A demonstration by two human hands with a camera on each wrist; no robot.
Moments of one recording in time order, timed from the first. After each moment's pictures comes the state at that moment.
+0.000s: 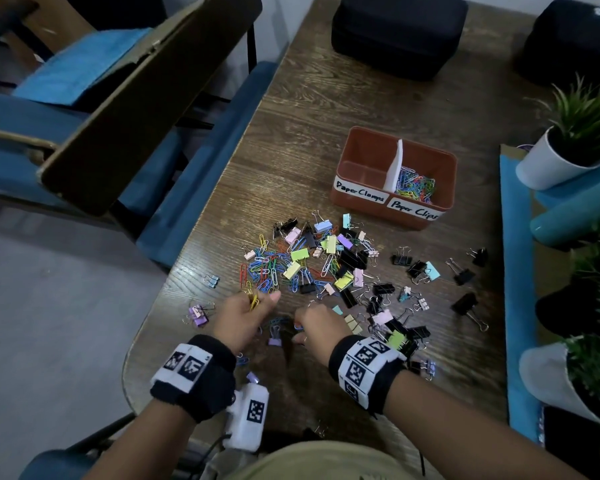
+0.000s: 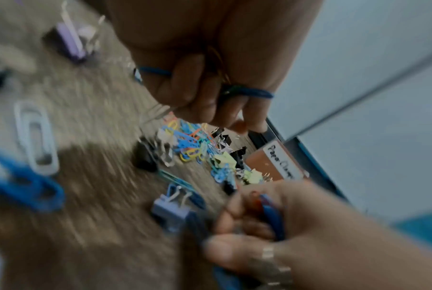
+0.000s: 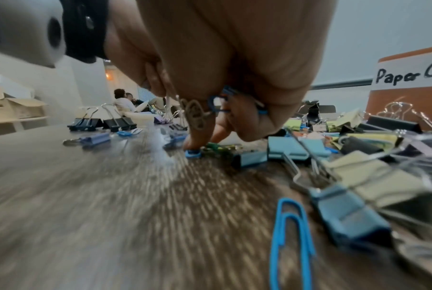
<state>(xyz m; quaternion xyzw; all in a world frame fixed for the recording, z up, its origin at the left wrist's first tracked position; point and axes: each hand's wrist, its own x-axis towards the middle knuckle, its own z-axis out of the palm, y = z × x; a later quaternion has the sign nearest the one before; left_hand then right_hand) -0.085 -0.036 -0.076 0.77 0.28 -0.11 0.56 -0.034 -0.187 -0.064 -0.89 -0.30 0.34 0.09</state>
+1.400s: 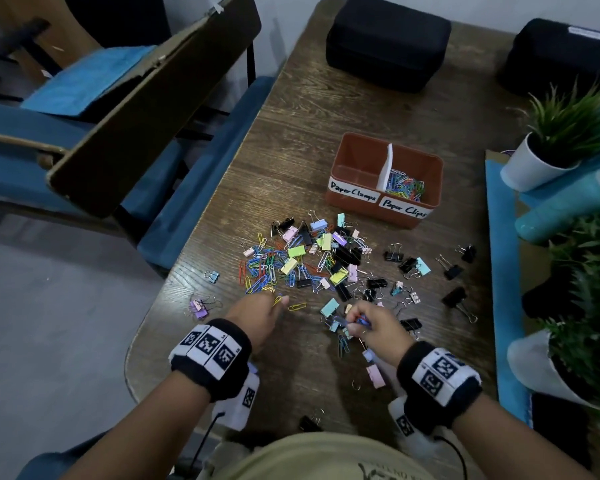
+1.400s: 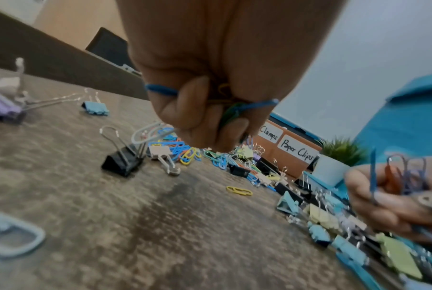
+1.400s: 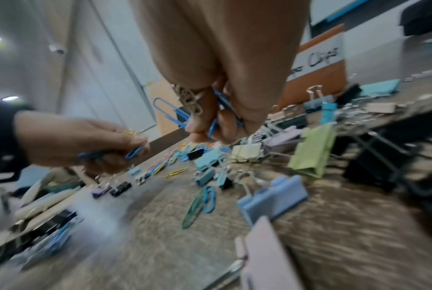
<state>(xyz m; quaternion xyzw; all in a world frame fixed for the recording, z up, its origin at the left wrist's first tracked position) -0.078 -0.057 -0.057 0.95 0.07 -0.24 0.20 -0.042 -0.279 -0.061 -0.85 -0.08 0.32 0.41</state>
